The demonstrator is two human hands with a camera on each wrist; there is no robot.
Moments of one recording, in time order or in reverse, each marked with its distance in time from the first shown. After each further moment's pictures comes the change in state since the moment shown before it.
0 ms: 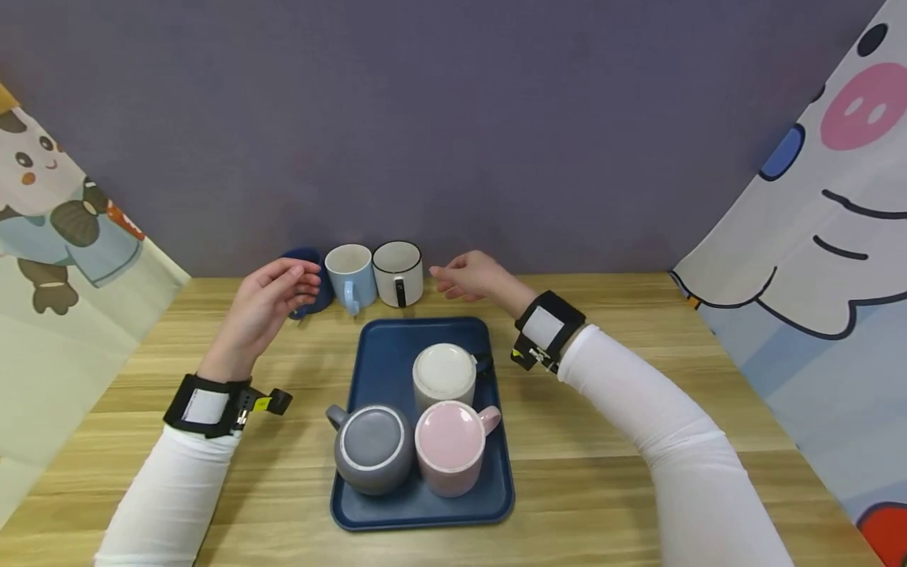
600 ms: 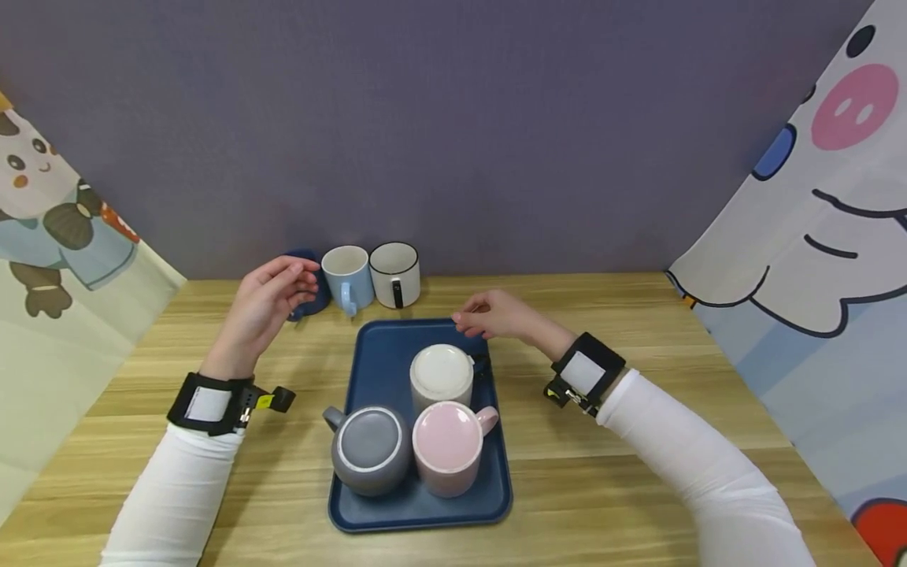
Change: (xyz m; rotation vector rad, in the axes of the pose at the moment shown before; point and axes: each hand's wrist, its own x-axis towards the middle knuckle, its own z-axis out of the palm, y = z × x) left_hand 0.006 0.000 0.007 -0.035 0.024 -0.007; right_hand -0.034 0.060 0.005 0.017 -0.123 -0.153
